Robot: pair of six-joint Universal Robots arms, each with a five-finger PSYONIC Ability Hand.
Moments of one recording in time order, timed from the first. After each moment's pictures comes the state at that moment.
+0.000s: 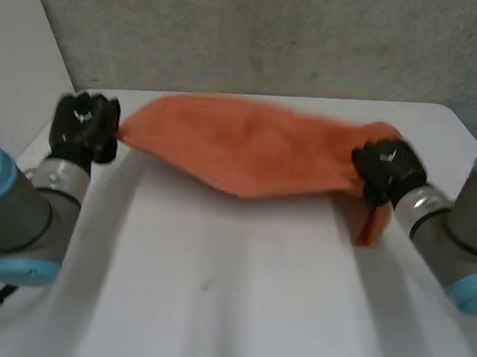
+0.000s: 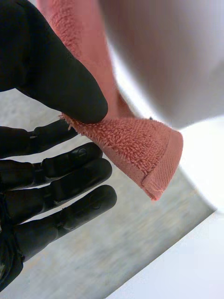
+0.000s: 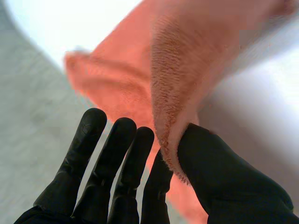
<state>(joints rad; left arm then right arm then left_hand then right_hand) 4.45 -1.91 -1.76 3.81 -1.54 3.45 1.85 -1.18 1.60 -0.24 1.41 2.69 1.12 1.20 1.19 1.20 0.97 0.98 1.18 1.18 1.19 0.99</state>
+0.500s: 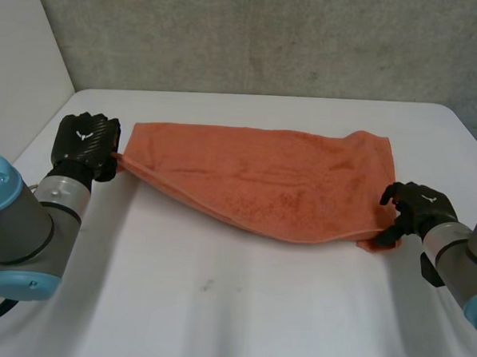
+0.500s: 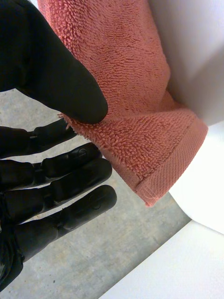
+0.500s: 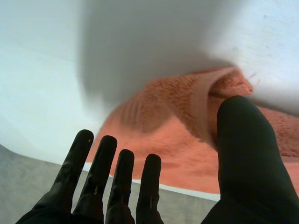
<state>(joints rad) 4.46 -1.93 -1.81 3.80 -1.55 3.45 1.71 -1.12 1.72 -0.23 1.48 3.11 1.12 1.20 1.19 1.20 0.97 0.47 0.53 0.53 0.52 0.35</state>
